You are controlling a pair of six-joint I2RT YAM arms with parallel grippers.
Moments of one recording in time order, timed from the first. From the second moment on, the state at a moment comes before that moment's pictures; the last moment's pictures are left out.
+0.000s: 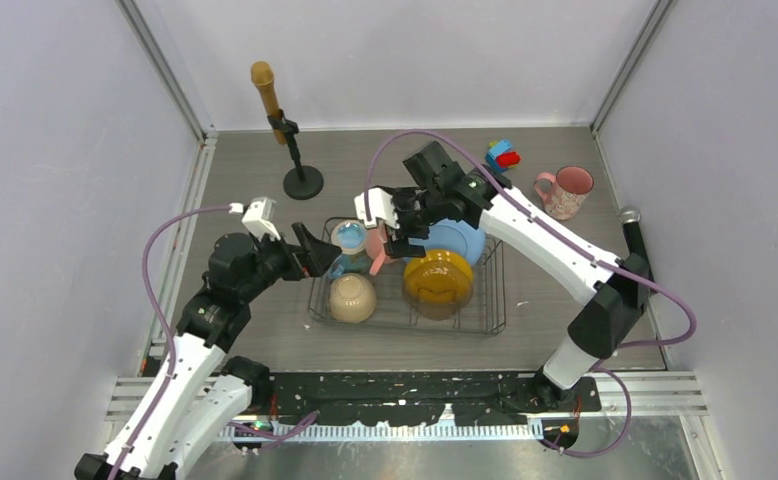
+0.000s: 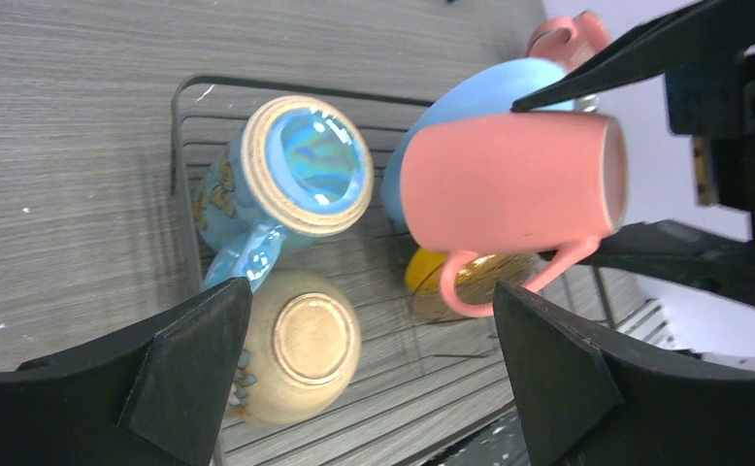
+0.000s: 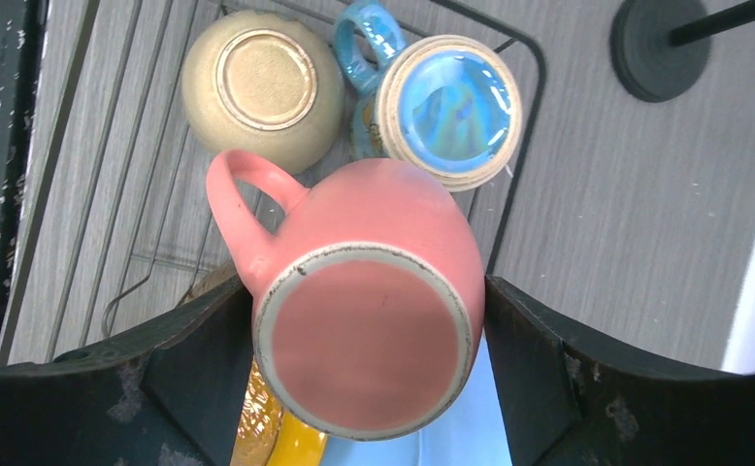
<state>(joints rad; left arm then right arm) -0.35 0.65 0.65 -0.32 0.23 -0.55 0.76 1.67 1.67 -0.92 -0.50 -0.95</state>
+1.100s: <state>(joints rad) -0.35 0.93 0.64 0.24 0.29 -1.25 0.77 1.38 1.00 0.51 -0.20 -0.52</state>
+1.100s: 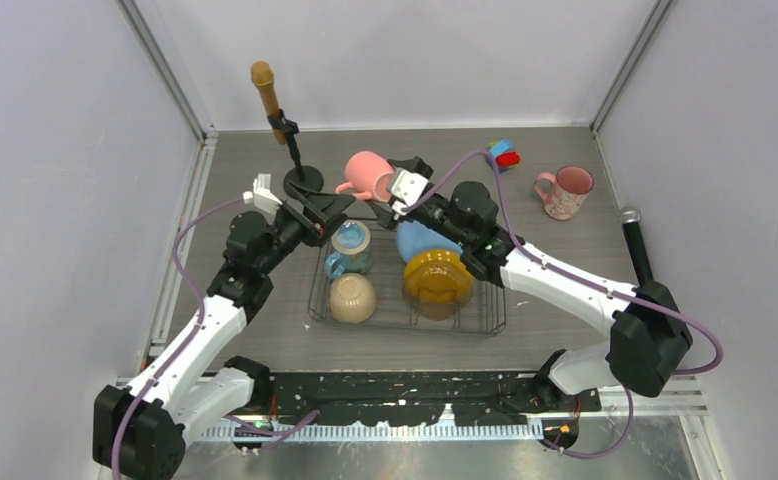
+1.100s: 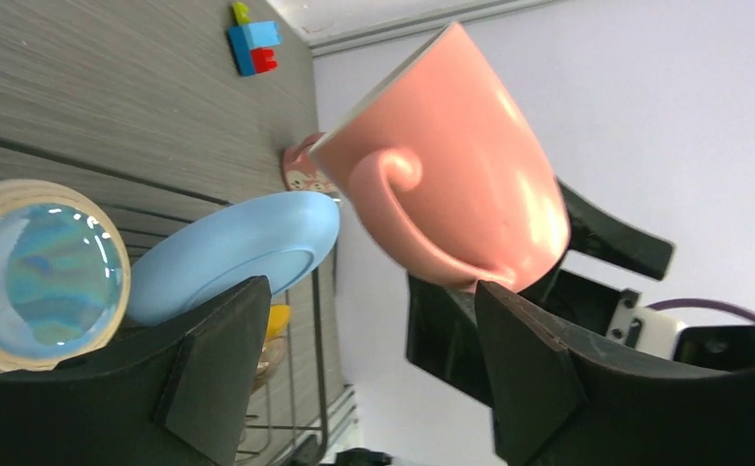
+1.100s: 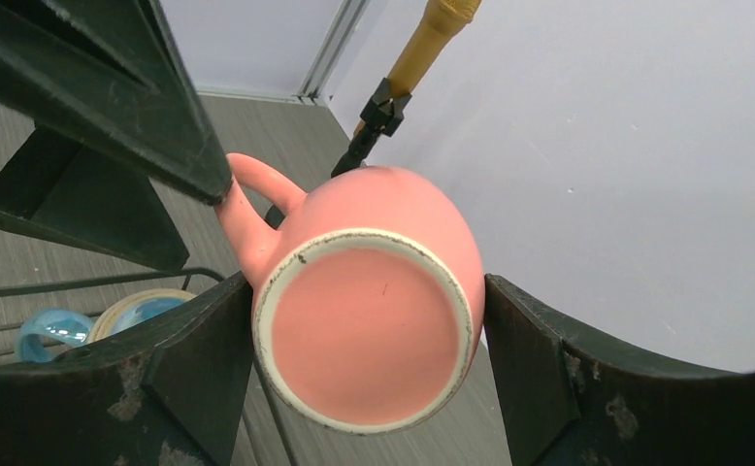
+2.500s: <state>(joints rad) -0.35 1.05 0.60 0.44 0.28 -1.39 0.87 1.43 0.80 0.75 0.04 -0.49</state>
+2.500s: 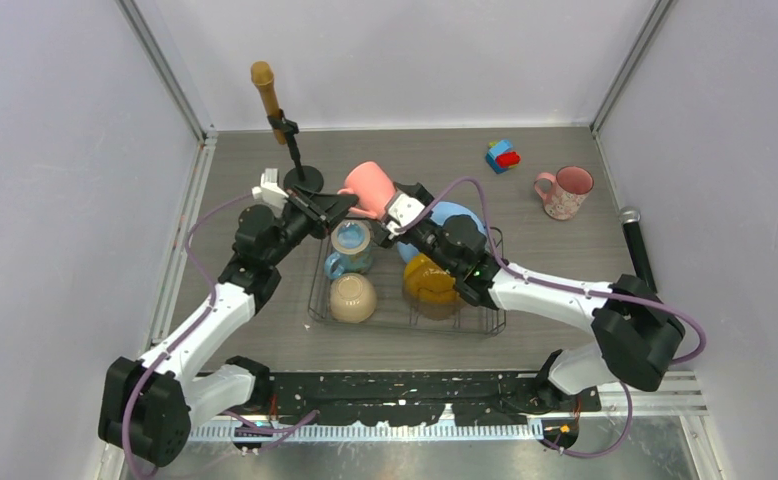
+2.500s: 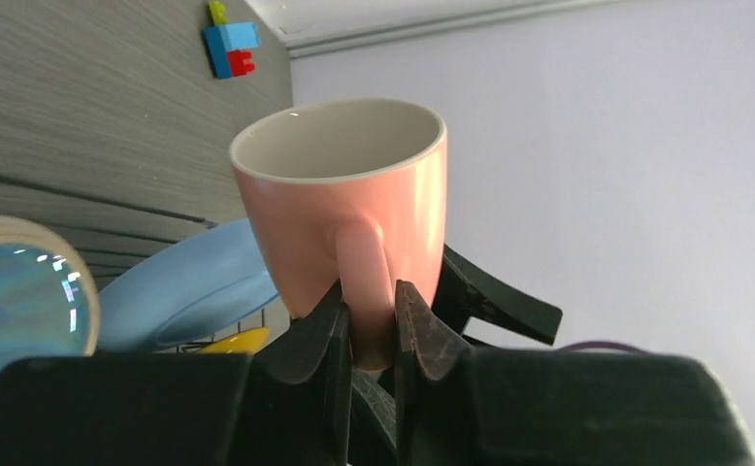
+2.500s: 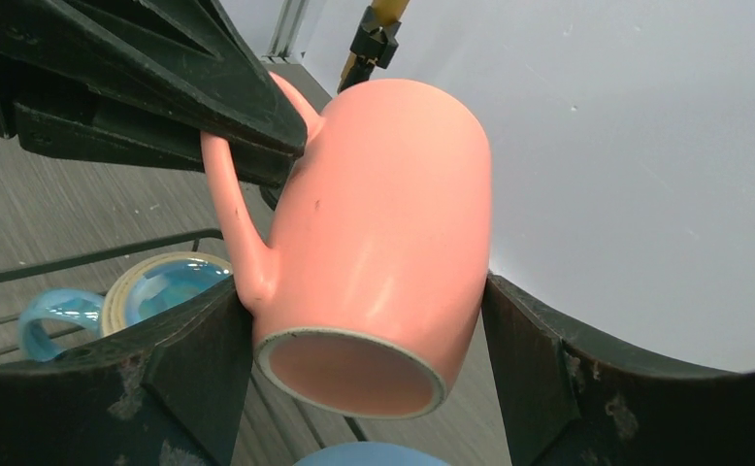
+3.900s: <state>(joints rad) -0.35 0.94 0.87 0.05 0.97 0.01 0.89 0.90 1.03 -0.18 -0.05 0.32</state>
